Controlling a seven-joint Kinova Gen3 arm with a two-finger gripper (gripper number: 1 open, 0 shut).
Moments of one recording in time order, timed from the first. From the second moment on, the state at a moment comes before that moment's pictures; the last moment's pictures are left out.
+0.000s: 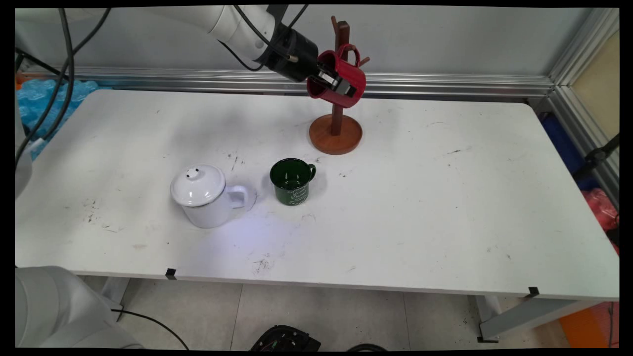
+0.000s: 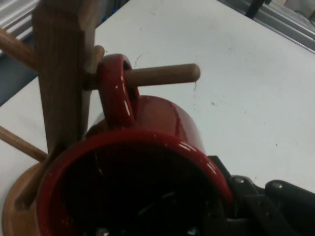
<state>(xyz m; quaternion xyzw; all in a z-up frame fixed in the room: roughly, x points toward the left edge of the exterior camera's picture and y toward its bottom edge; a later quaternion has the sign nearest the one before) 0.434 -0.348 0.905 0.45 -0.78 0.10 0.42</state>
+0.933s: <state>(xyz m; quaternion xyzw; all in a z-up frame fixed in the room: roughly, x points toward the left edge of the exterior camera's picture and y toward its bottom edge) 0.418 -0.339 0.938 0.43 -0.78 0.09 0.44</state>
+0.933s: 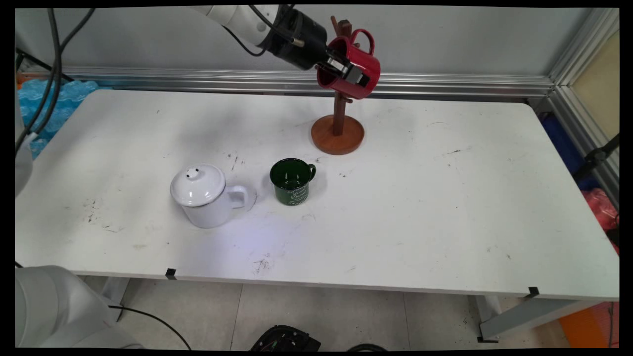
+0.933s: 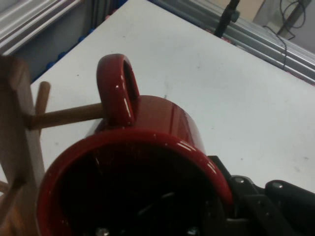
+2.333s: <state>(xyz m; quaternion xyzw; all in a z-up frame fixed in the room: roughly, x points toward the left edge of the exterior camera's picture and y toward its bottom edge) 0.421 -0.281 0.980 0.41 -0.82 0.09 0.40</state>
